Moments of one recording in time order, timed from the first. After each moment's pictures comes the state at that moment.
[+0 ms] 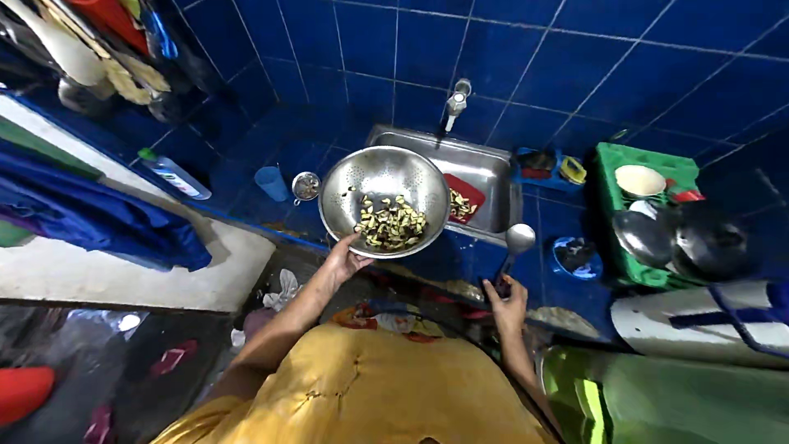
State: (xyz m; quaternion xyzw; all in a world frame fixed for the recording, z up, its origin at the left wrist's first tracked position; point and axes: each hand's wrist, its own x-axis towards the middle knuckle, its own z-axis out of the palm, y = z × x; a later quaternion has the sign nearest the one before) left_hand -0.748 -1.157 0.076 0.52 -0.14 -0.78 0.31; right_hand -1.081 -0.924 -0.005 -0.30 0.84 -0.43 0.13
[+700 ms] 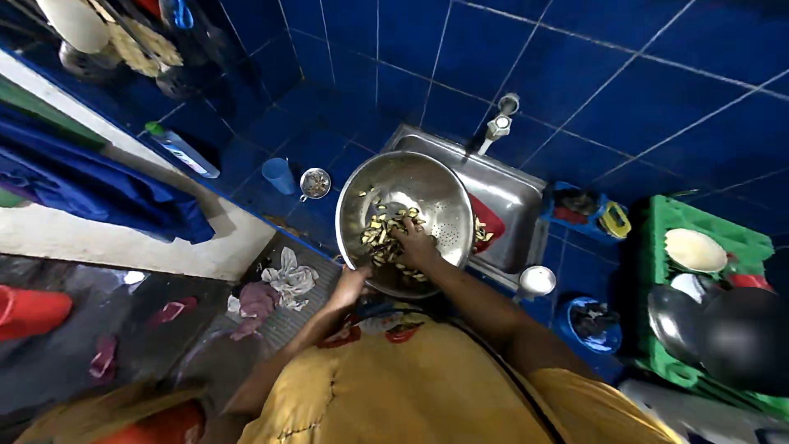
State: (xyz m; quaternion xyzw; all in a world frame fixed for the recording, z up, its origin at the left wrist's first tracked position) left_hand -0.787 -1.125 0.091 0.63 -0.29 -0.66 0.31; right_hand -0.986 -1.204 0.057 -0.74 0.61 0.04 0.28
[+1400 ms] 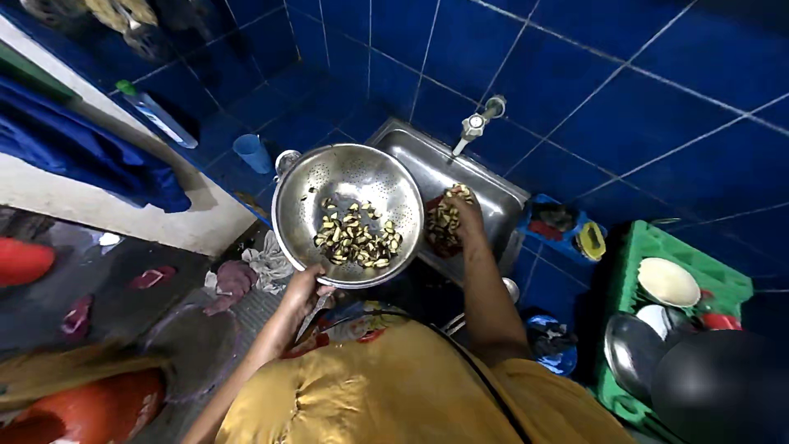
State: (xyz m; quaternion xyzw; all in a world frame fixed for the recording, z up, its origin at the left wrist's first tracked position) left_hand -0.826 -1.097 0.099 0.66 -0.08 -0.60 0.45; right_hand -1.171 -1.241 0.082 -0.36 0.63 -0.49 0.48
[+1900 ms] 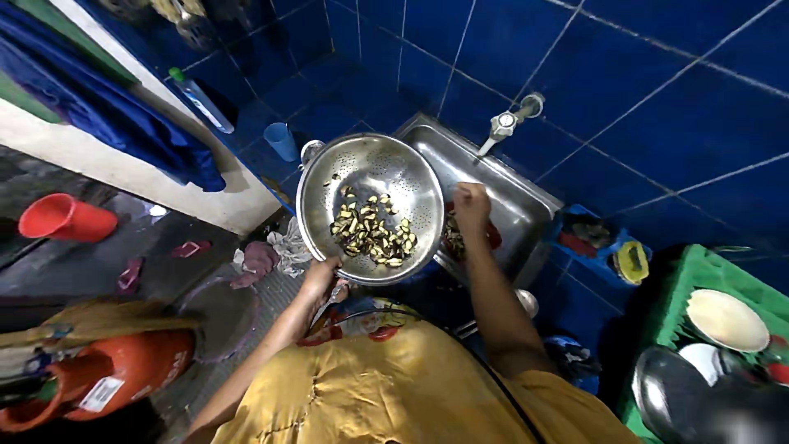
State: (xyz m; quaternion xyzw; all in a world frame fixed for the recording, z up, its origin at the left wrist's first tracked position) left_hand -0.841 -1.088 0.100 0.67 -0.12 -0.58 0.46; right_hand -1.143 -1.239 0.097 -0.63 0.67 -0.33 0.24
